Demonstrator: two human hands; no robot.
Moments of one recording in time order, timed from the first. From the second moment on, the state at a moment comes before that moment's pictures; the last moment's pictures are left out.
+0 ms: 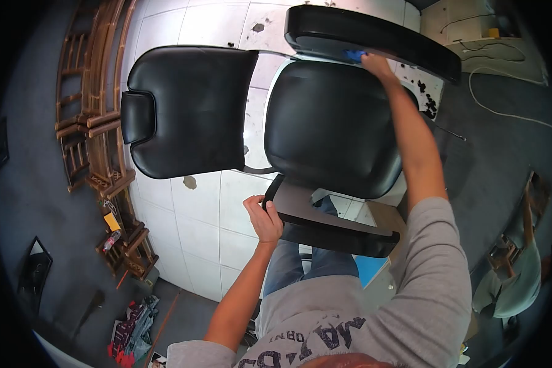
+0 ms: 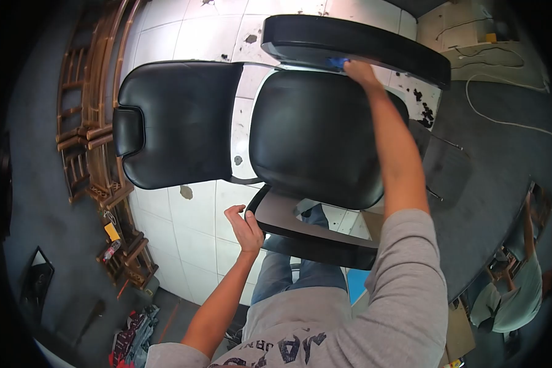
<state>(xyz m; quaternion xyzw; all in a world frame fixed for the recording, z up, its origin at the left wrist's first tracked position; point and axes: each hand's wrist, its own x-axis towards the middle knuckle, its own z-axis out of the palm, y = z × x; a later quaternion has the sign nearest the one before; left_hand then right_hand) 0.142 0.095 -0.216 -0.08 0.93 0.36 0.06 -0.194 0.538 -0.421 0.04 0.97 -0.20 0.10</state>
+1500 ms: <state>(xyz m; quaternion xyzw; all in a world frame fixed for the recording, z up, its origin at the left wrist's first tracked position) 0.142 0.091 -0.220 -0.06 0.93 0.35 0.02 -0.094 0.239 -0.335 -0.02 0.89 -0.43 -0.14</state>
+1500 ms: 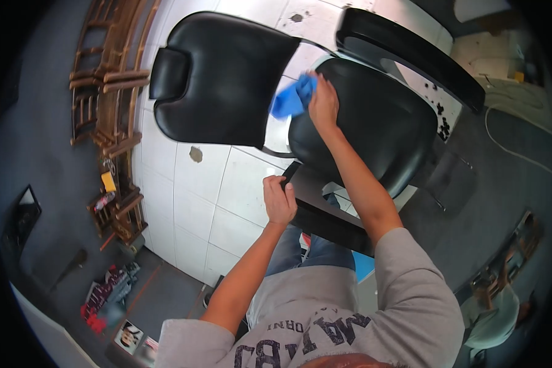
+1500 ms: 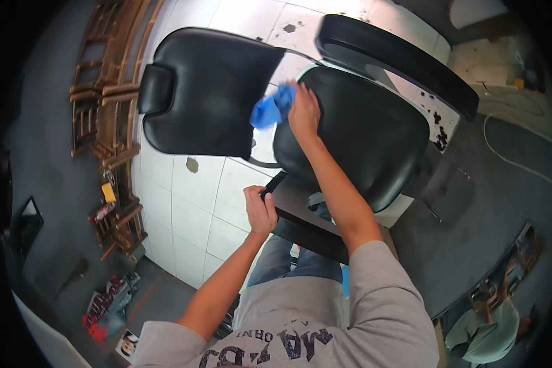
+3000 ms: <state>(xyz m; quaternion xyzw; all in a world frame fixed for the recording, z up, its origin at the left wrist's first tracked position) 0.147 0.089 -0.225 -0.09 0.93 0.36 -0.03 -0.273 0.013 -0.206 -0.08 0.74 -0.67 -0.08</state>
